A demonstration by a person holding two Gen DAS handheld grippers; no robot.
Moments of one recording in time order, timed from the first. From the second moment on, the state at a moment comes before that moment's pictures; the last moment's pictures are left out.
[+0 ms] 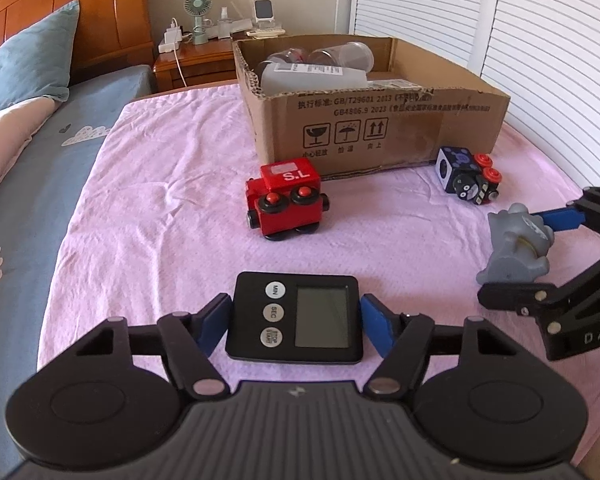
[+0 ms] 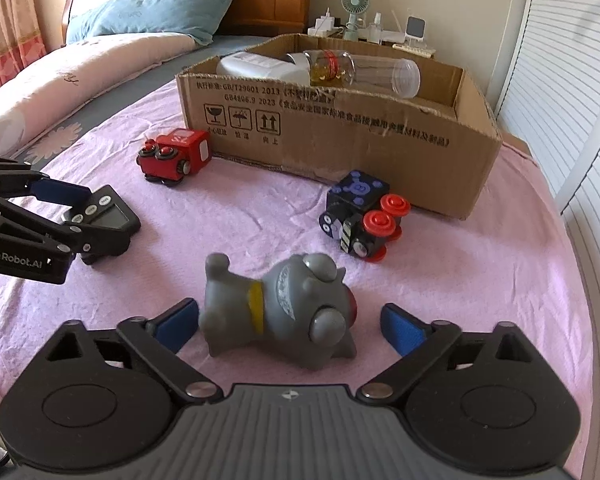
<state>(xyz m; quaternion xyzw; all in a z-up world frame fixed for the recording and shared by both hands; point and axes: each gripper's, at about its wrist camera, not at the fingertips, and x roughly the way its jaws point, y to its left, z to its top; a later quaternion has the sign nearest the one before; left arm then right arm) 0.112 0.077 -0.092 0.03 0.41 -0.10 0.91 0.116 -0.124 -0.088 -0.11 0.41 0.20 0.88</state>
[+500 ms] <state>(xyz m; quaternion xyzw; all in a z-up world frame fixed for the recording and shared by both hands) 0.111 0.076 -0.081 0.07 0.43 -0.15 0.89 0.110 -0.127 -0.067 -0.12 0.41 0.22 0.88</state>
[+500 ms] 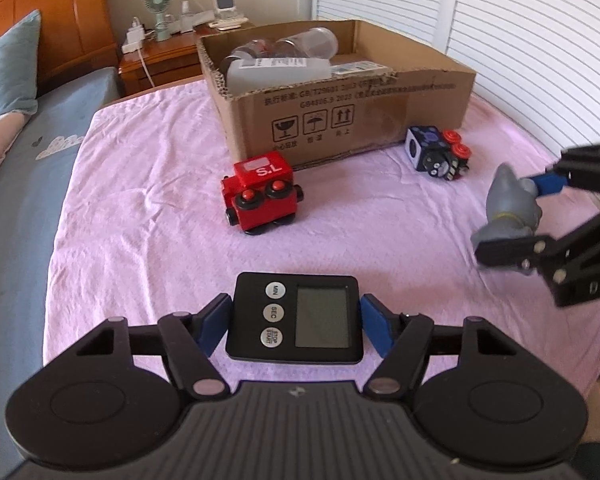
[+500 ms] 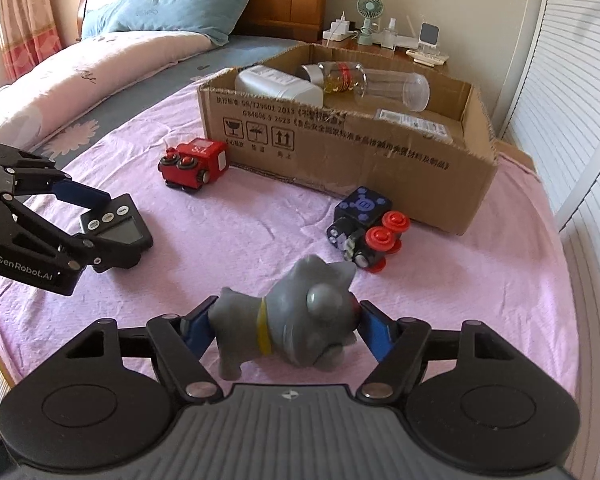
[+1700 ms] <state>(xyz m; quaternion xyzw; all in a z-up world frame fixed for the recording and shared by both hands) 0.130 0.061 -0.033 0.10 0.40 -0.18 0.89 0.213 -0.157 -0.003 -0.07 0.34 0.16 0.92</state>
